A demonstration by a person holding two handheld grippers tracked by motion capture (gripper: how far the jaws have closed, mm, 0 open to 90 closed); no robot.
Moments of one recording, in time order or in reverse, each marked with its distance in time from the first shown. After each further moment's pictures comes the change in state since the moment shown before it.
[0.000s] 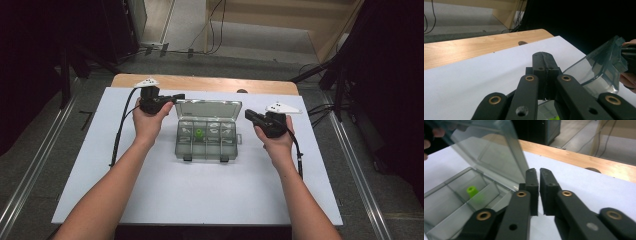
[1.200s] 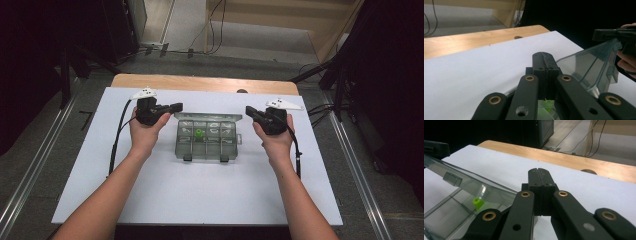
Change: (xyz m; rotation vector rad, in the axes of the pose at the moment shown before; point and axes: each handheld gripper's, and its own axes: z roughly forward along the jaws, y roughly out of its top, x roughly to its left) left arm -0.023 -0.022 -0.022 0.007 0.005 0.042; right arm 0.015 0.016 -0.010 -0.001 -0.034 0.053
